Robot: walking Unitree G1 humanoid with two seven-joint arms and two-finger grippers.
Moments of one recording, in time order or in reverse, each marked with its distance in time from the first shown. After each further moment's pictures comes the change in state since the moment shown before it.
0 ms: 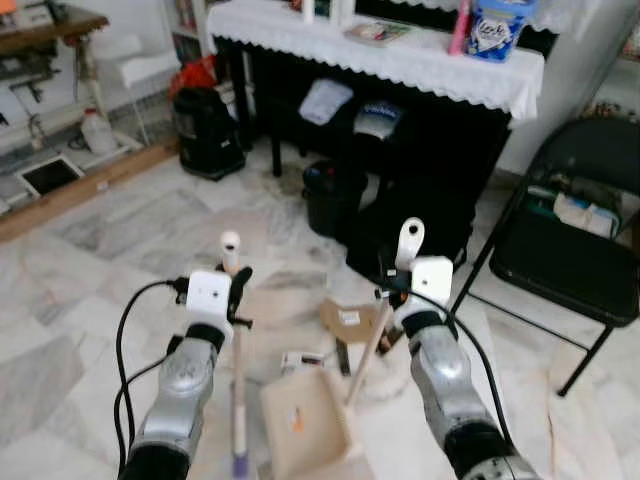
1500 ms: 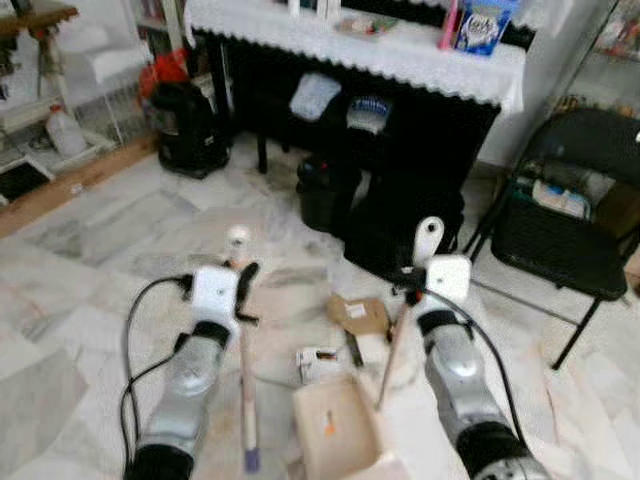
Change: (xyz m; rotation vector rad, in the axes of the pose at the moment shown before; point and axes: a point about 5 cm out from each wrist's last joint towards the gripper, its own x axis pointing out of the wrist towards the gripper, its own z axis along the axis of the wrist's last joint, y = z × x) left arm -0.003 0.019 0.003 -0.005 -0.017 0.068; right arm 0.006 0.004 0.007 -0.047 -0.016 0.008
